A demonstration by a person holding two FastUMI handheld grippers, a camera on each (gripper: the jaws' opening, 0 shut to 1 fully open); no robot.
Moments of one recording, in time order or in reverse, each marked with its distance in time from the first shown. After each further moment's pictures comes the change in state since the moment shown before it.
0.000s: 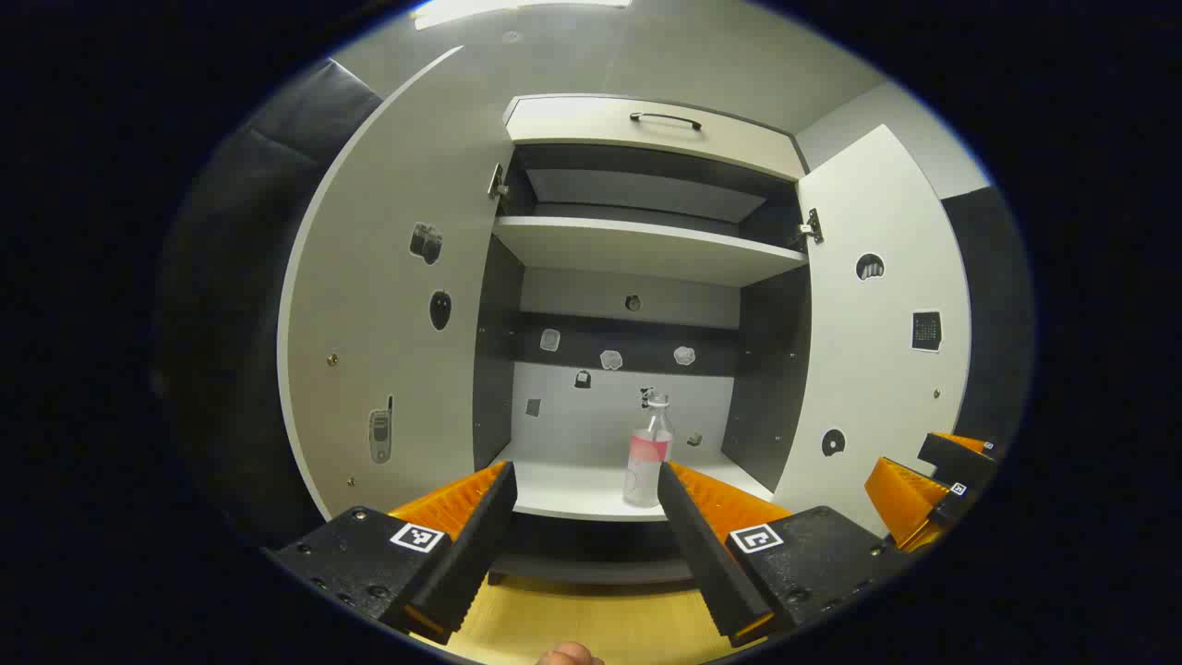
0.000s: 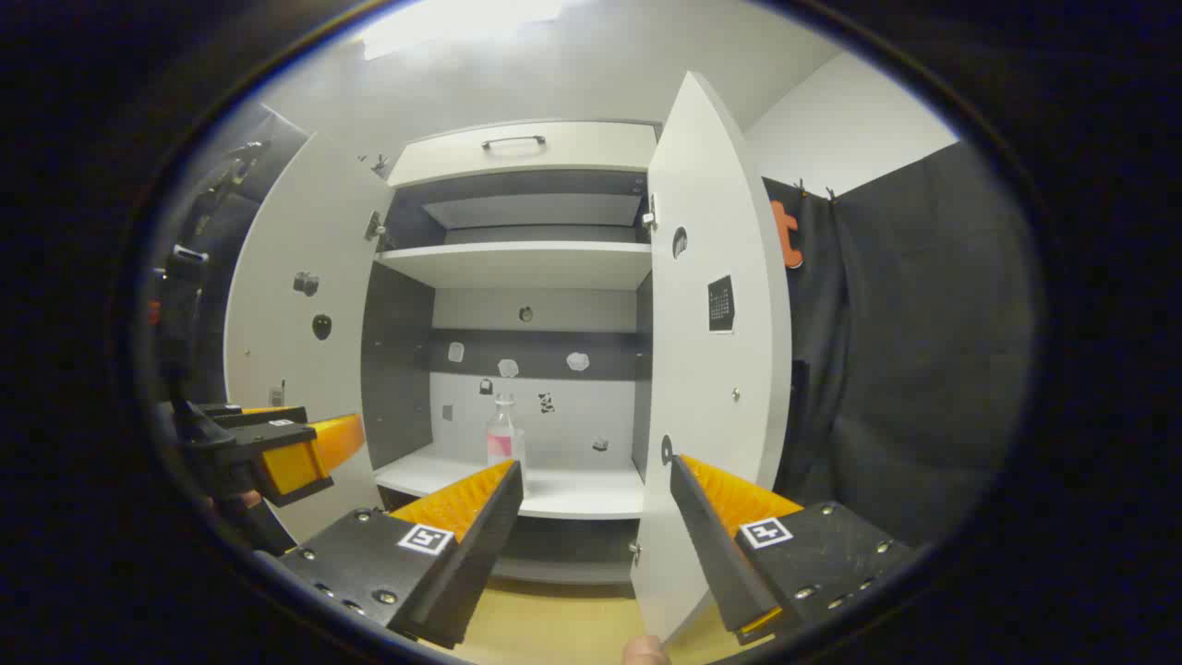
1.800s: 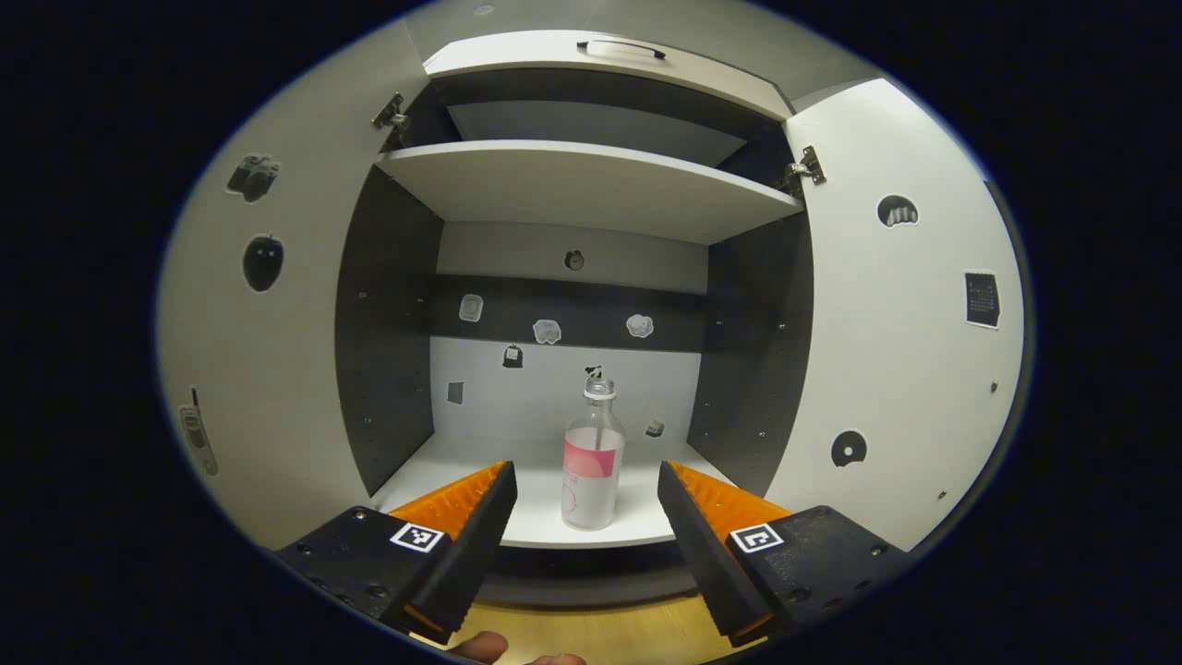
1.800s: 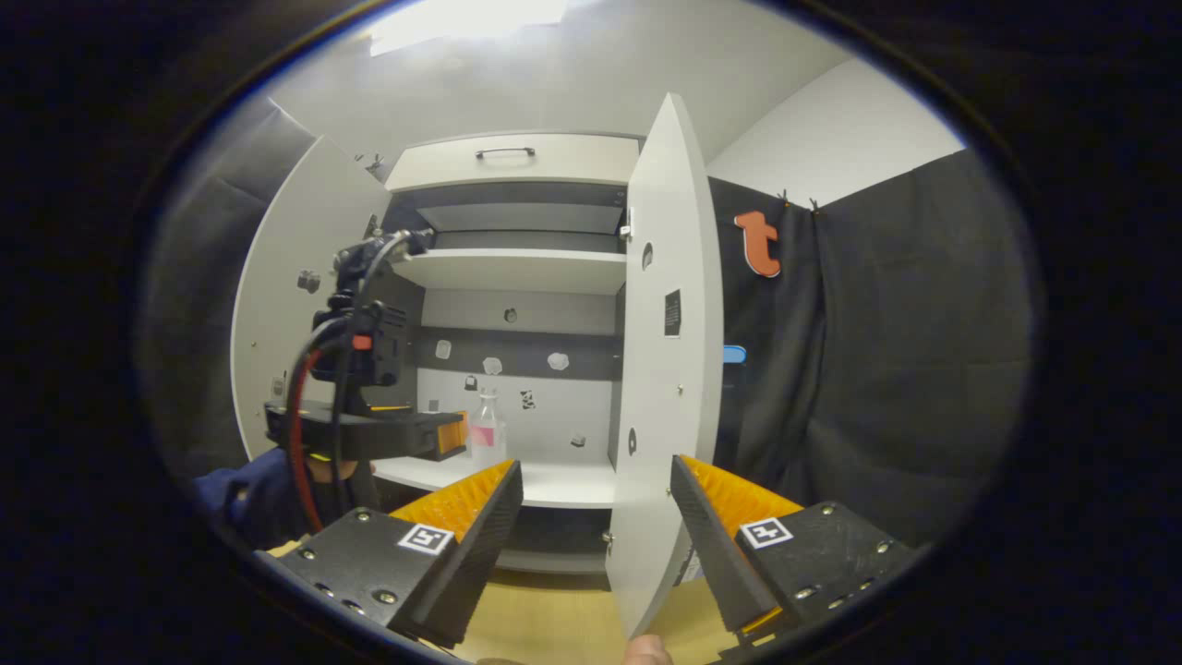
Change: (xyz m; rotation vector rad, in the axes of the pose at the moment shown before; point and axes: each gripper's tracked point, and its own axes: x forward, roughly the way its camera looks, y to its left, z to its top) left arm 0.132 -0.062 -0.036 0.015 0.110 -0.137; right arm -0.046 -0.029 0.002 -0.034 -0.003 -0.080
